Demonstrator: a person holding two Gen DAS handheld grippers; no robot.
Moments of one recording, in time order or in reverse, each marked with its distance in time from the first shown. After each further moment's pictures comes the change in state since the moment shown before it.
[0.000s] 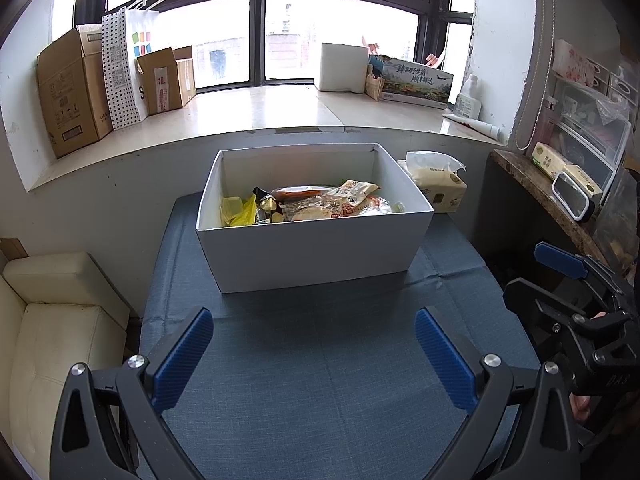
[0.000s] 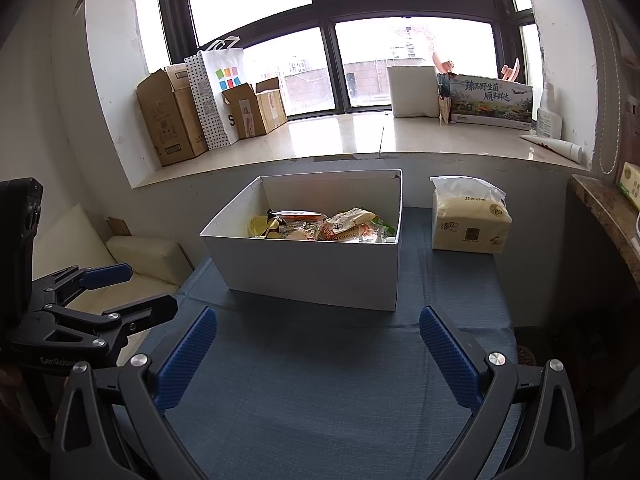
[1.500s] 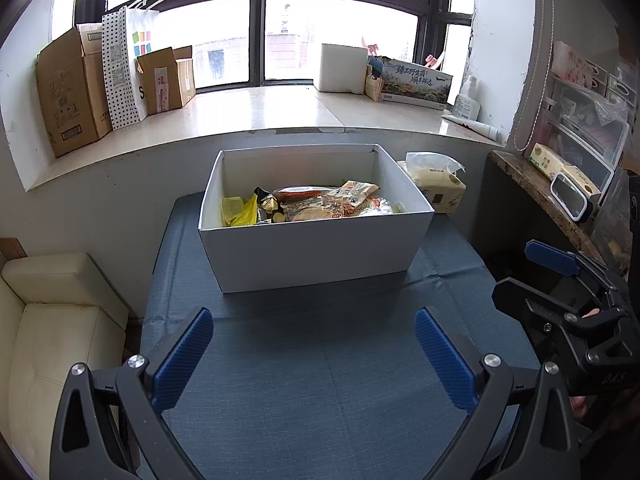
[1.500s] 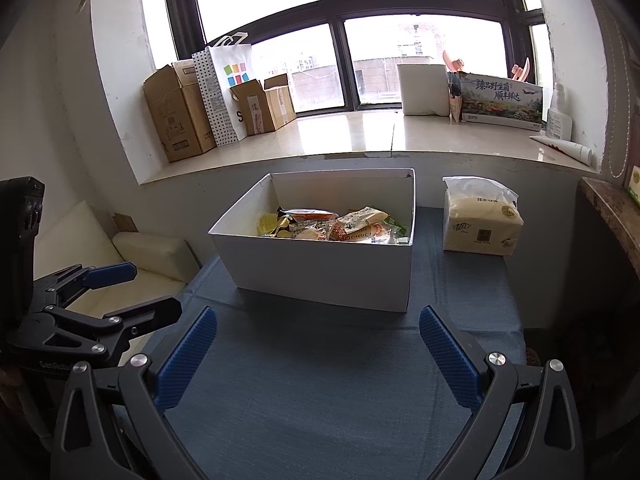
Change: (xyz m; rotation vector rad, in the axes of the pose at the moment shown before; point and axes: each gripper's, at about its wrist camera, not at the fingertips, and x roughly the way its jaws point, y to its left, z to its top) left arm -0.002 0.004 -0.001 -0.005 -0.003 -0.010; right arm 0.007 0.006 0.003 -0.012 0.012 0.027
